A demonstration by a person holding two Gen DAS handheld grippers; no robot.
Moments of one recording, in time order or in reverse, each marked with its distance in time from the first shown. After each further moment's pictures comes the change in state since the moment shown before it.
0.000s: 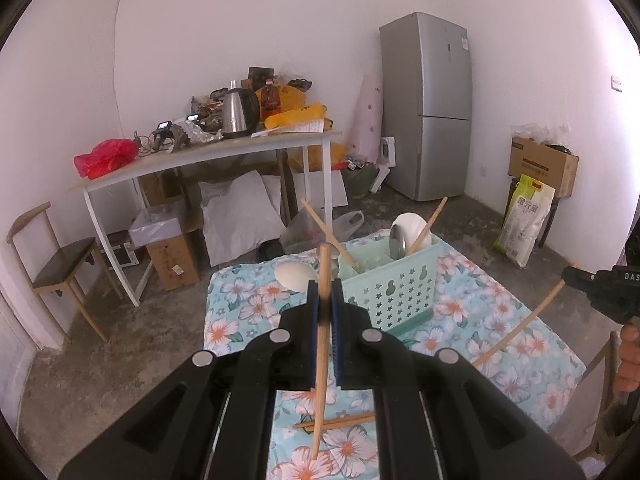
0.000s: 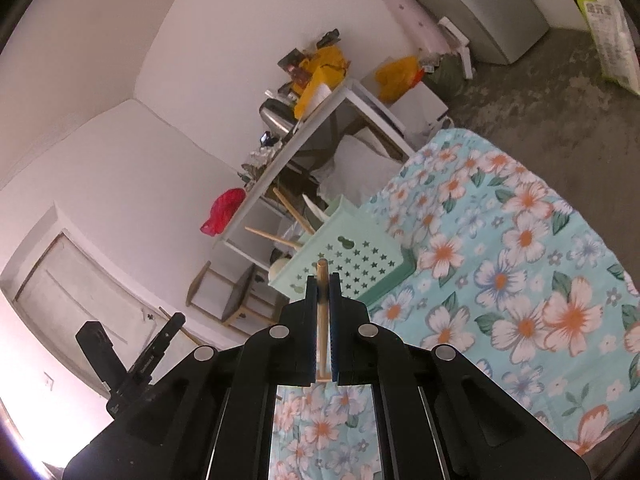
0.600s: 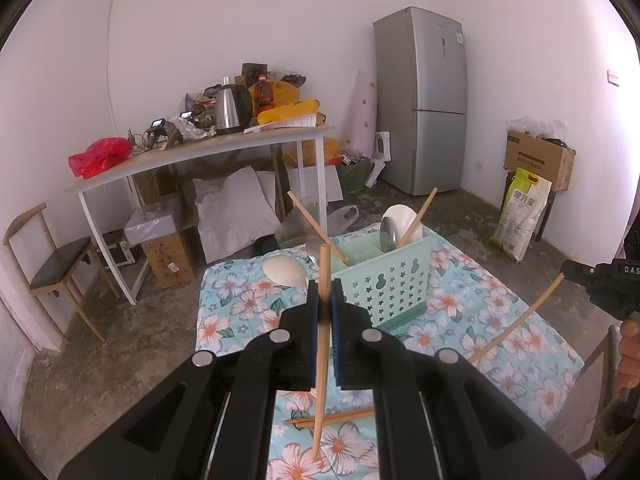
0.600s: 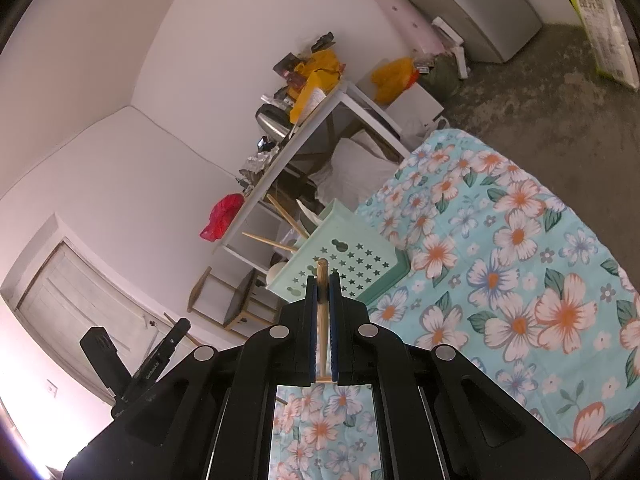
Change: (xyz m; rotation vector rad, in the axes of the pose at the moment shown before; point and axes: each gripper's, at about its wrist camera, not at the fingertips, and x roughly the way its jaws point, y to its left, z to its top) left arm 0.005 -0.005 0.001 0.011 0.014 -0.012; right arm -0.003 -0.005 0.001 0.013 -0.003 0.001
